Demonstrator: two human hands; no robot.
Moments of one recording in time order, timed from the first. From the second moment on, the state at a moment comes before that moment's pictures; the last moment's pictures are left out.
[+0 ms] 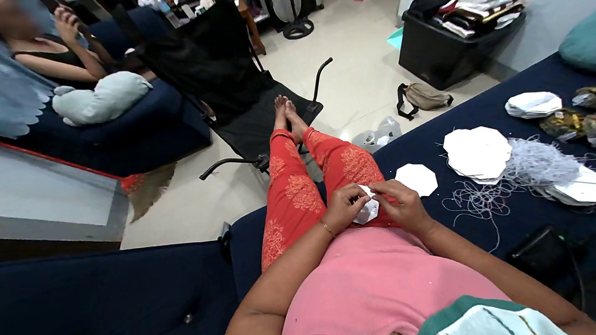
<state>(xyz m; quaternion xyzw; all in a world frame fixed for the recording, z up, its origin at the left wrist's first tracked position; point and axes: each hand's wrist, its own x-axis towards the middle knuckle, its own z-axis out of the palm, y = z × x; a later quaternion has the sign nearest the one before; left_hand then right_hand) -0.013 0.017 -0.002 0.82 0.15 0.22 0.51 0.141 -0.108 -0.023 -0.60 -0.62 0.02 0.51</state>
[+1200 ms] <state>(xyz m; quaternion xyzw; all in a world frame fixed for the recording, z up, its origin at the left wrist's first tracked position) -0.016 0.024 0.011 0.72 0.27 0.06 0.64 0.128 -0.104 -0.027 -0.67 -0.50 0.23 0.50</state>
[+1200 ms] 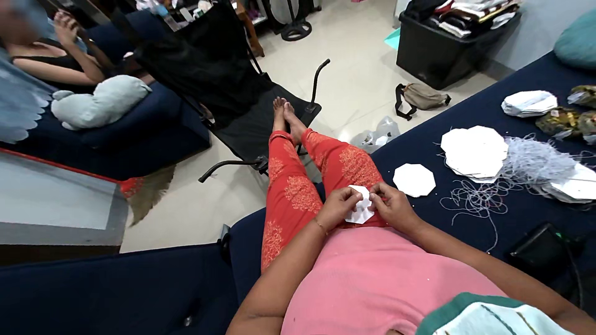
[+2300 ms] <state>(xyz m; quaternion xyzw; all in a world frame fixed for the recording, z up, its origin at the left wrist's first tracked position) -0.011 0.018 0.002 0.74 0.25 0.16 0.60 0.126 -0.097 -0.033 -0.58 -0.50 0.17 0.62</state>
